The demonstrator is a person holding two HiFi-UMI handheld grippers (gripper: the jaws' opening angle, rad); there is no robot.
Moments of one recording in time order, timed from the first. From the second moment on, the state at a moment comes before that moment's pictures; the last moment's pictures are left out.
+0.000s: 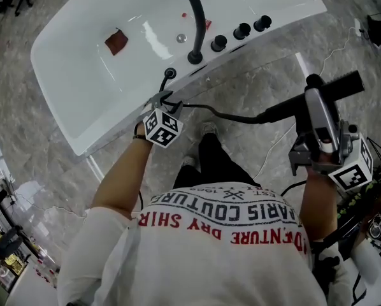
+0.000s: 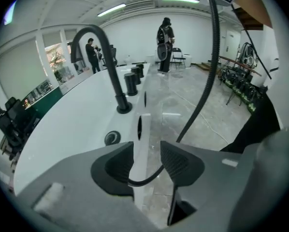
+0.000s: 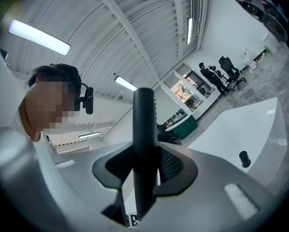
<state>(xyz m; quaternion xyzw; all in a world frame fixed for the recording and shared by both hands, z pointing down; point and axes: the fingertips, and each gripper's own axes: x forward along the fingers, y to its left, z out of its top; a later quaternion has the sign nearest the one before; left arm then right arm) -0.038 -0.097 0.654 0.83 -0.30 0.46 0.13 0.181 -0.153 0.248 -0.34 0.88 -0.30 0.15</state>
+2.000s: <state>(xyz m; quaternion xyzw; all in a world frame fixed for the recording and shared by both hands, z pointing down) -0.077 -0.044 0.483 0.89 -0.35 0.28 0.08 0.157 -0.080 0.190 -0.42 0.89 -0.19 0.08</state>
